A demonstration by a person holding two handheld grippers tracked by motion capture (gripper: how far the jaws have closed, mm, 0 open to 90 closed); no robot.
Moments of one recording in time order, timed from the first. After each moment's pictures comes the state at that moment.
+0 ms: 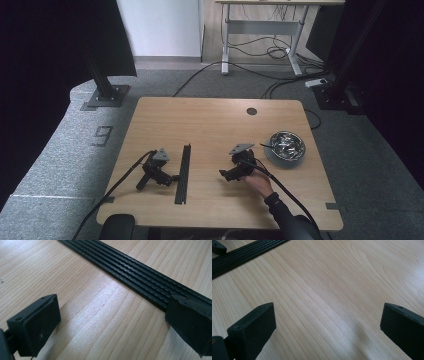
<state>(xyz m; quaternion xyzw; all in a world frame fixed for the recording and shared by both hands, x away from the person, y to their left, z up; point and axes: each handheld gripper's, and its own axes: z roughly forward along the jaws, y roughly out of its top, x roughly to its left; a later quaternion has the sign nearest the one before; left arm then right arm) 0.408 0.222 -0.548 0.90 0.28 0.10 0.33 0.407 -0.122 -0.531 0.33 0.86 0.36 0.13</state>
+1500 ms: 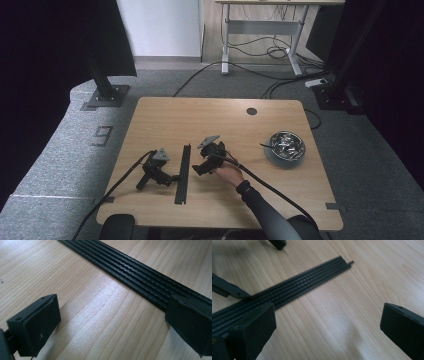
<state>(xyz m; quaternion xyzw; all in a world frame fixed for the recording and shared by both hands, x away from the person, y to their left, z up) 0.409 0.222 -0.548 0.90 0.28 0.10 0.33 0.431 -0.023 -0.518 0.28 0.88 0.35 0.12</state>
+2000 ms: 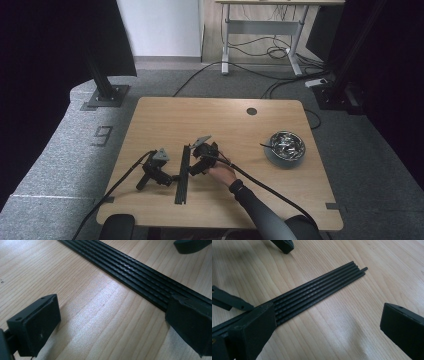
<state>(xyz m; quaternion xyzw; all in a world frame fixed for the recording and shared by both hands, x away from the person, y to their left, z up) 0.409 0.223 -0.548 0.90 0.27 0.10 0.33 0.433 -0.001 -0.522 0.27 0.89 0.34 0.11</state>
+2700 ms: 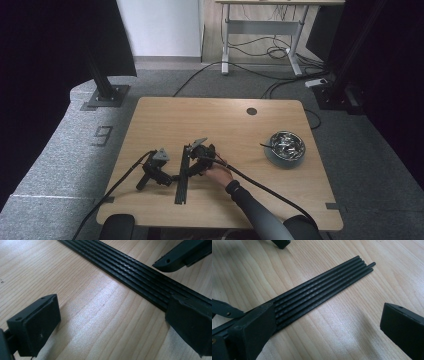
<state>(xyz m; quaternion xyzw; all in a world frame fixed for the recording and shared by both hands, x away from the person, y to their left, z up) 0.409 0.222 -0.548 0.90 0.28 0.10 0.33 0.436 0.011 -0.538 0.29 0.89 0.33 0.12</state>
